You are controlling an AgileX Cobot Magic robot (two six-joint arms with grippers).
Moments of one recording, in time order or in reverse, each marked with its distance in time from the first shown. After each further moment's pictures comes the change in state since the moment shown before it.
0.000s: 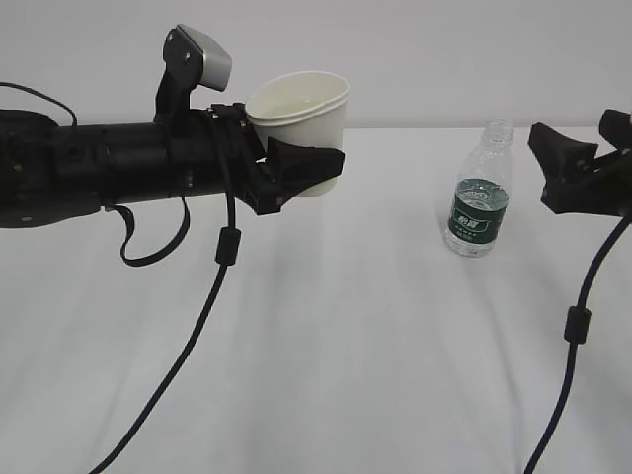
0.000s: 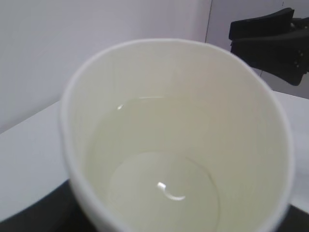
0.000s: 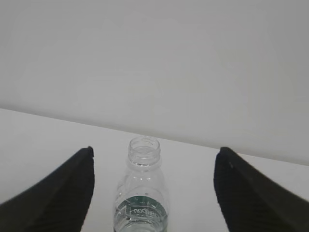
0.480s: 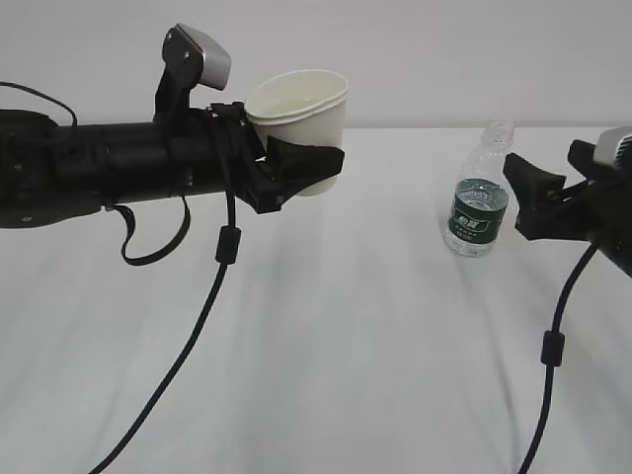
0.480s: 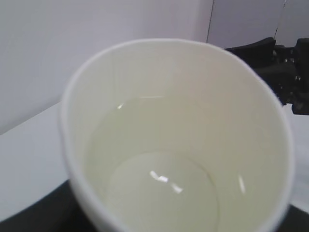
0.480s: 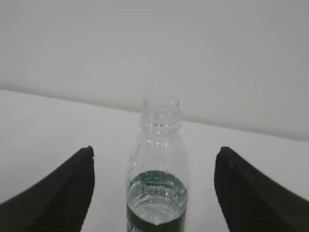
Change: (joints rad) left arm 0.000 0.000 0.000 -0.010 0.000 0.002; right arm 0.000 0.205 -0.004 -0.026 -0.197 0.012
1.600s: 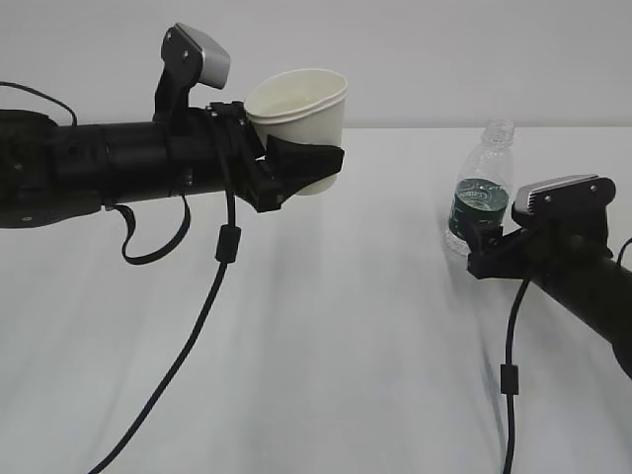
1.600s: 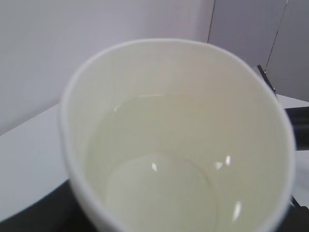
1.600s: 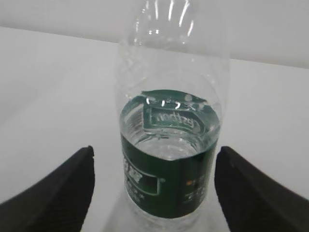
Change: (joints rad) left arm 0.000 0.000 0.000 -0.006 0.000 0.000; right arm 0.000 0.377 -0.183 -0.030 -0.005 0.004
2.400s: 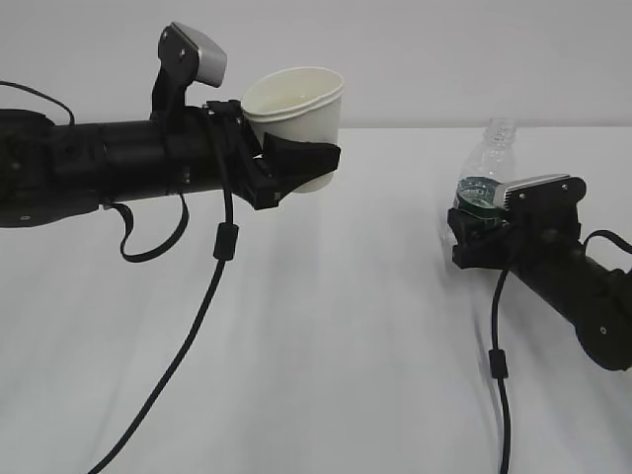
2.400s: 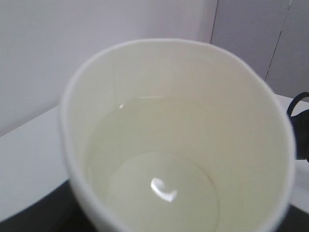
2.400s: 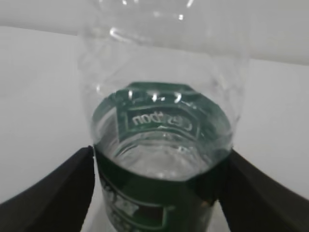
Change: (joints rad) left arm 0.006 0.000 0.000 -0.005 0.000 0.000; right arm 0.002 0.142 -0.163 0.027 0.010 -0.012
